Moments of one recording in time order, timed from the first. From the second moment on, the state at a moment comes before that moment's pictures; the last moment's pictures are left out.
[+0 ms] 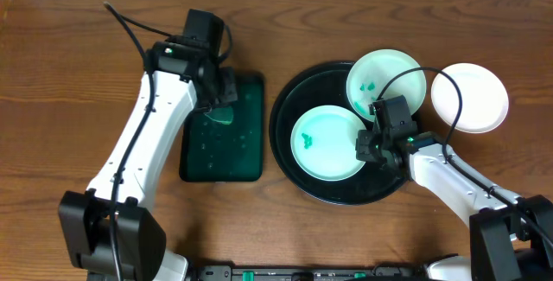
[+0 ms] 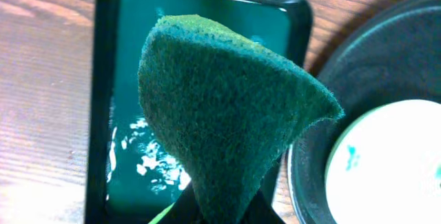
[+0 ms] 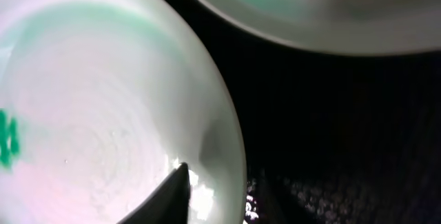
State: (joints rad) left arm -0.24 1.68 1.49 -1.09 0.02 -0.40; right arm 0.30 1.55 0.72 -0.33 -0.06 0.40
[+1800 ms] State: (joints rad) left arm -0.66 2.00 1.48 -0.85 0.00 -0.53; right arm 0.31 1.55 0.70 -0.29 -0.11 0.40
